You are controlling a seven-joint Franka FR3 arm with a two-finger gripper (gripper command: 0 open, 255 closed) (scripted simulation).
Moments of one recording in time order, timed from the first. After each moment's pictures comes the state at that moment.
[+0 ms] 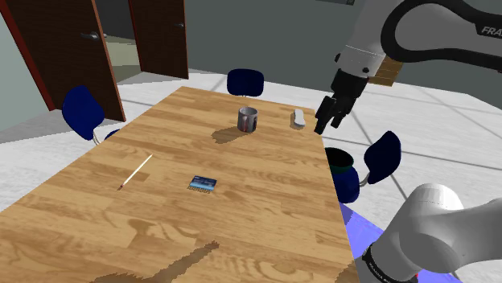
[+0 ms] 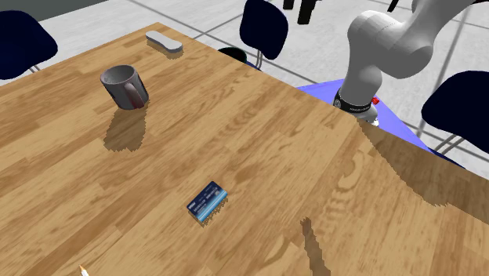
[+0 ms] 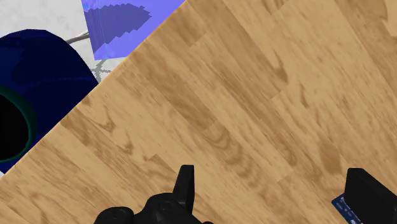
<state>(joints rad) 0.02 -0.82 -0.01 -2.36 0.07 1.60 0.09</state>
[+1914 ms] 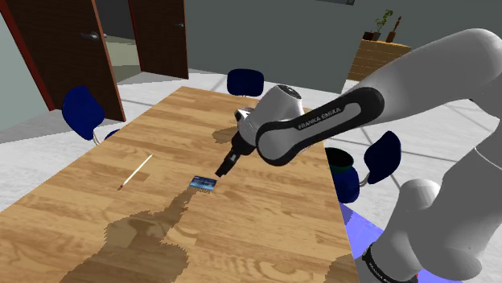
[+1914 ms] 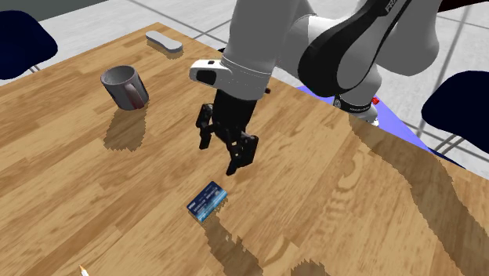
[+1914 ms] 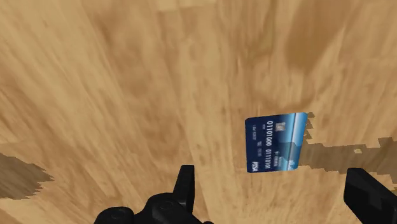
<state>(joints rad) 0.35 -0.12 0.01 -2.47 0.34 2.82 -0.42</state>
